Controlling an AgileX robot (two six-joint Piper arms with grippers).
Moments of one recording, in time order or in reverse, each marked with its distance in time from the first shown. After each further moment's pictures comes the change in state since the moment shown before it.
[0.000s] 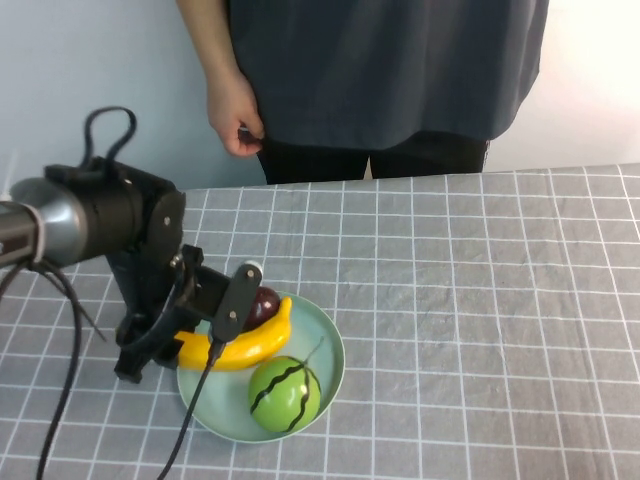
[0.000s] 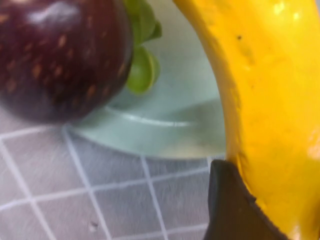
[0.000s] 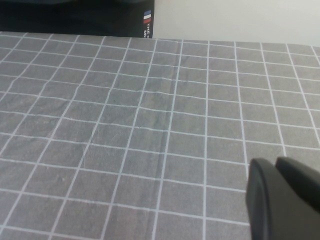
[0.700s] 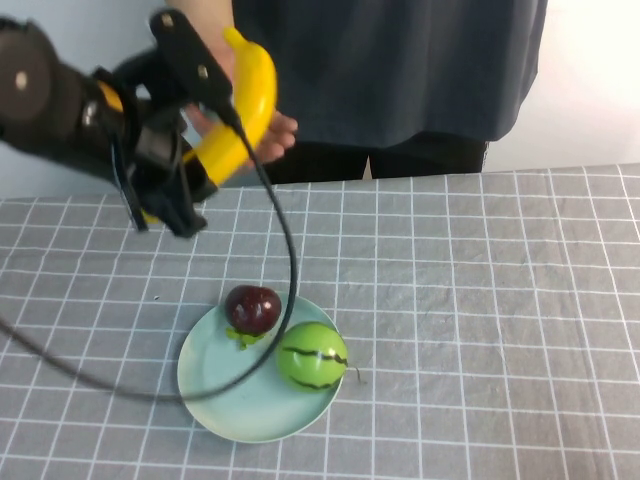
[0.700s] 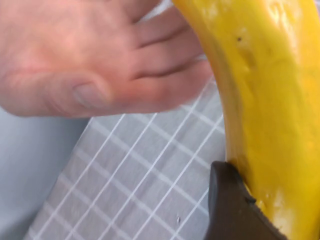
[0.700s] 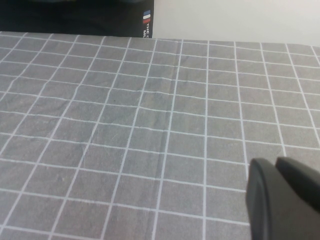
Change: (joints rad) right arm 0.000 0.000 0.000 0.000 0.000 0.000; left arm -0.002 -0.386 -0.151 -0.199 -0.066 -0.684
